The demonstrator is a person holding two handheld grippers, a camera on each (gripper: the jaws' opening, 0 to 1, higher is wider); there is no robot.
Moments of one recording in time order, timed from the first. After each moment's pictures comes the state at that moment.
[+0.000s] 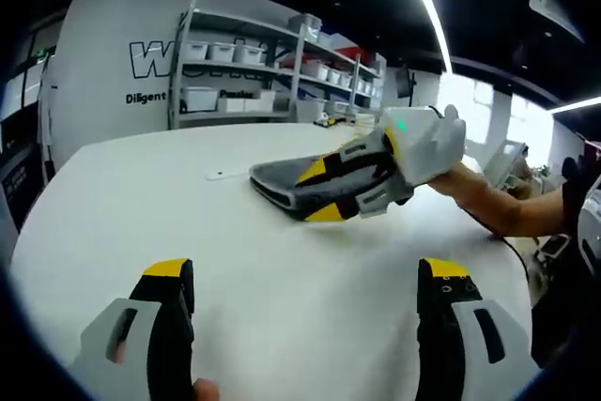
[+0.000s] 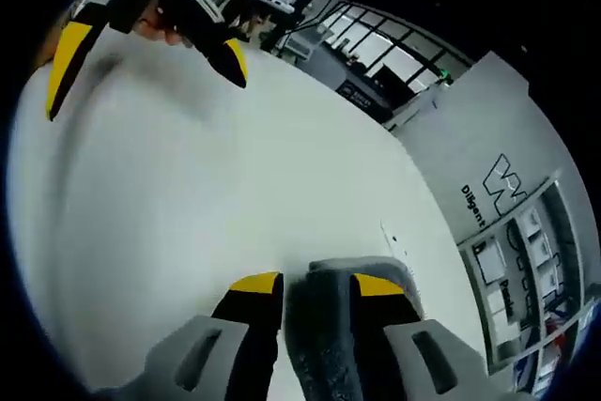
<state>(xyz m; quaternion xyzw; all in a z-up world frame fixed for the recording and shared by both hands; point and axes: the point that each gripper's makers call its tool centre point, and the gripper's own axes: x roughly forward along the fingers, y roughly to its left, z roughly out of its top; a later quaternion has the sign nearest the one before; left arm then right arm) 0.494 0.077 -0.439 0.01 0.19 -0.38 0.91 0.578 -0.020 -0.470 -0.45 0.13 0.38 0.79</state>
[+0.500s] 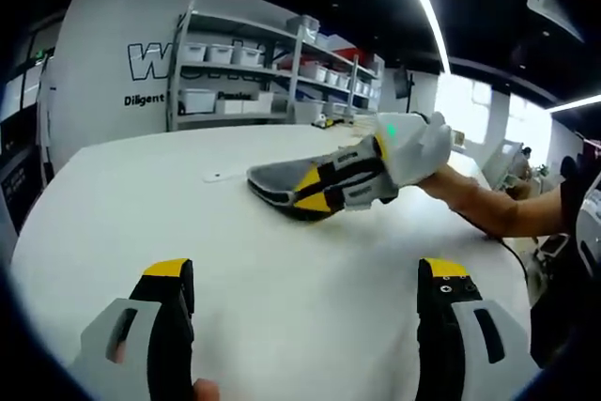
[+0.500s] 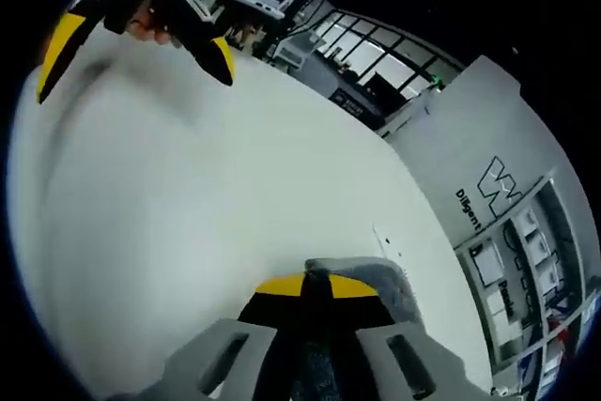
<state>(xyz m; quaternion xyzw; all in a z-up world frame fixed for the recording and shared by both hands) 0.493 0.075 -0.436 0.01 0.19 -0.38 0.90 0.587 -0.028 -0.464 -0.44 0.11 0.38 0.81</state>
